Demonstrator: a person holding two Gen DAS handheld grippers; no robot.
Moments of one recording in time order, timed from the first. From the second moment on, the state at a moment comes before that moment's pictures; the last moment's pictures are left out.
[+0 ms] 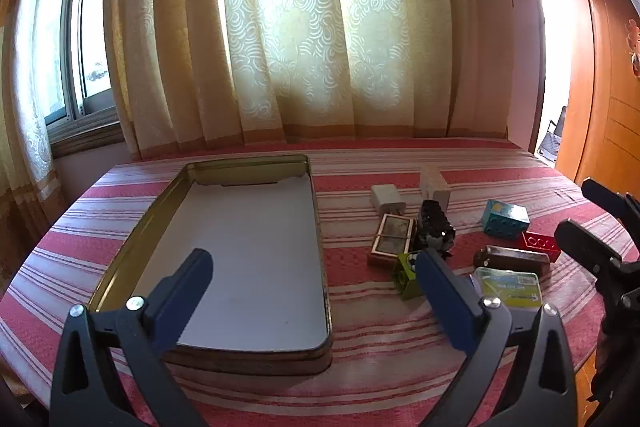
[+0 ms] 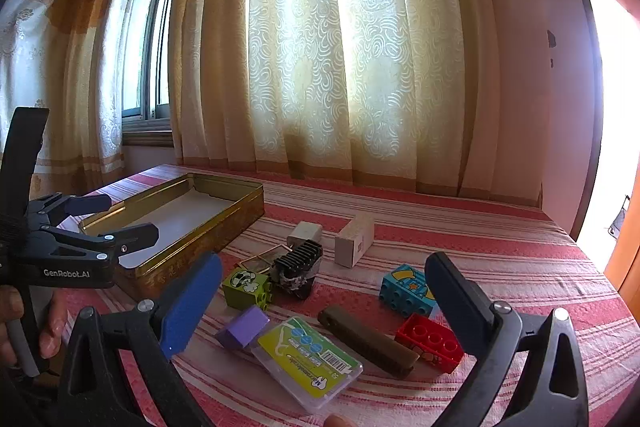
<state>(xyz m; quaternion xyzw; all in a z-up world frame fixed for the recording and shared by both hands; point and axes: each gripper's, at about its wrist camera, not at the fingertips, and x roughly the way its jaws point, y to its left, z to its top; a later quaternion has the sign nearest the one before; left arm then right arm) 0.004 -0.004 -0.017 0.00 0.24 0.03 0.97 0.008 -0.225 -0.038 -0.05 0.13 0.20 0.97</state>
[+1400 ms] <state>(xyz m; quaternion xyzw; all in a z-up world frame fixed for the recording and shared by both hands) 0.014 -0.022 -0.034 0.02 0.26 0.01 0.97 0.024 -0.235 -0.063 -0.05 0.16 0.22 0.96</state>
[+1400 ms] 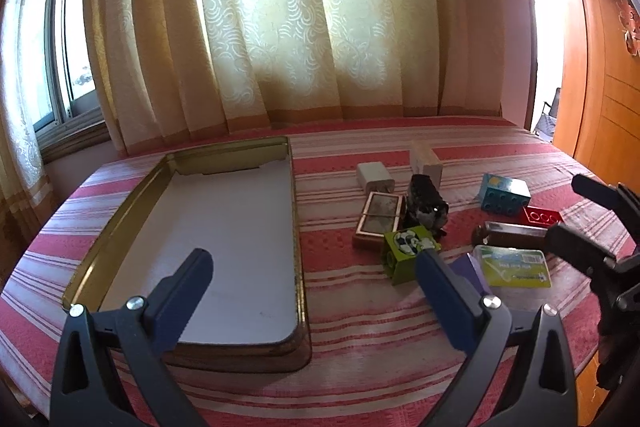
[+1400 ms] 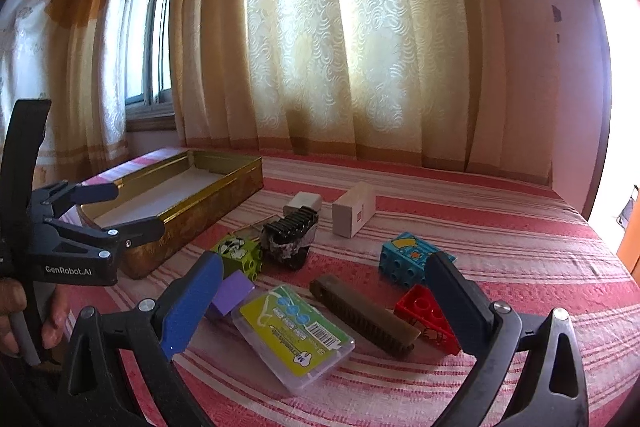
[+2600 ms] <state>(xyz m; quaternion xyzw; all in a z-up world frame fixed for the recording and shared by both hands) 0.022 -0.065 -0.049 0.07 0.30 -0.06 0.95 0.067 -0.203 -0.106 -0.13 0.35 0.30 0.88</state>
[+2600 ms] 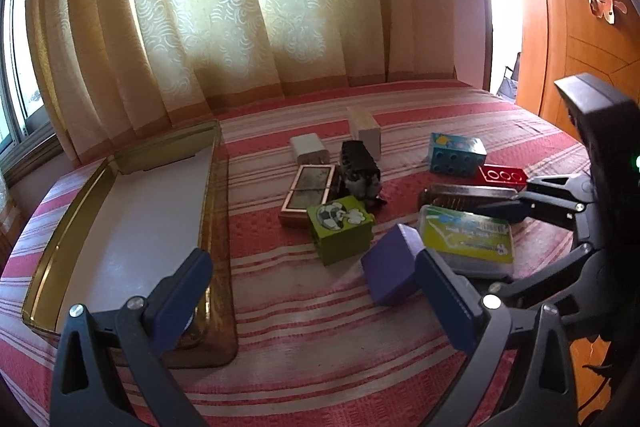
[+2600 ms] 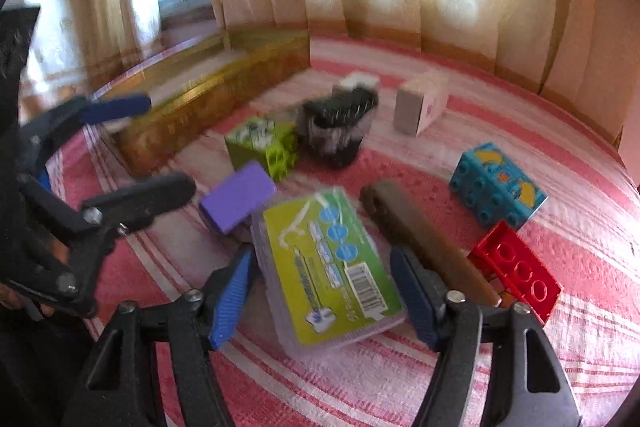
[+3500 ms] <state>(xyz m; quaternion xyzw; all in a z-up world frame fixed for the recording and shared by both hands) 0.061 -0.108 -0.064 0.09 0.38 -0.13 0.91 0.056 -0.243 -0.088 -0.03 0.26 0.22 0.94</state>
